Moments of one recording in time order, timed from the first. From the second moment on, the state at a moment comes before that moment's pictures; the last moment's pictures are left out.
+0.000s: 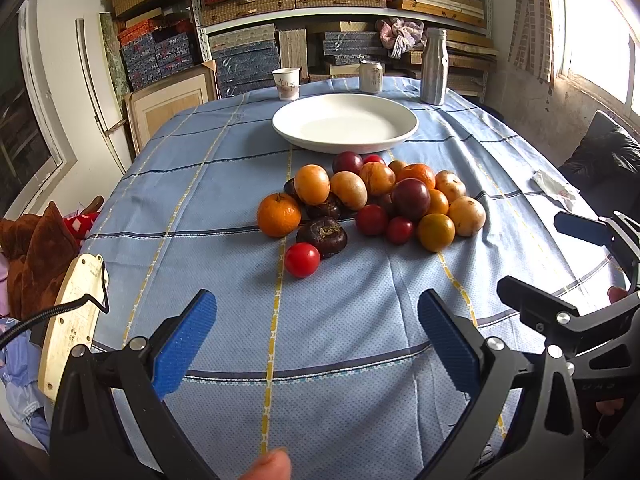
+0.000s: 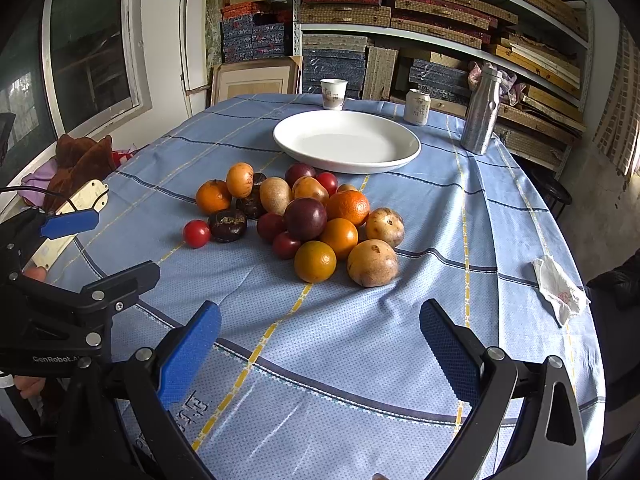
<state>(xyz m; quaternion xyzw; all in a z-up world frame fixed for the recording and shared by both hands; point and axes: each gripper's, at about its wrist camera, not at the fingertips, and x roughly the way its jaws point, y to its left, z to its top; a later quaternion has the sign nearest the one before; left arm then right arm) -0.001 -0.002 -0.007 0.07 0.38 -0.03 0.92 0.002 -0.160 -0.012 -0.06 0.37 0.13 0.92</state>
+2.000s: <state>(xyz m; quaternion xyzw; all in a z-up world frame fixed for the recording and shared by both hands) 0.001 -0.004 -0.015 0.07 0.39 -0.03 0.92 0.000 -0.161 -0.005 -0.06 0.36 0.14 0.92</state>
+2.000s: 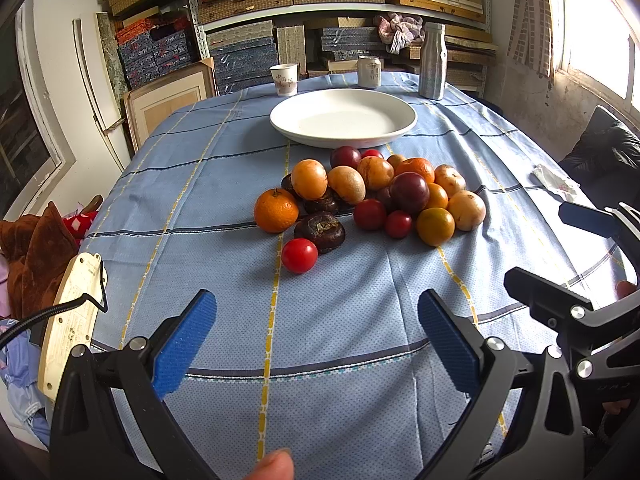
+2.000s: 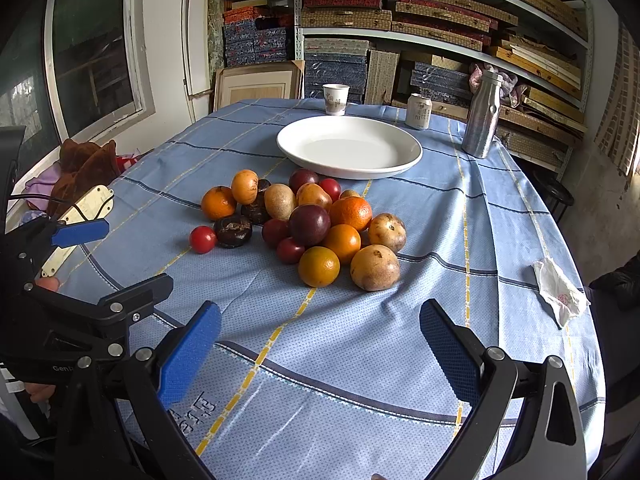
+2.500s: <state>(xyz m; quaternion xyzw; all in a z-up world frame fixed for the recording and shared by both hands) 0.003 -0.004 -0.014 0.07 0.39 -0.05 0.92 0.003 -0.166 -0.007 -0.03 0.36 0.15 0.92</state>
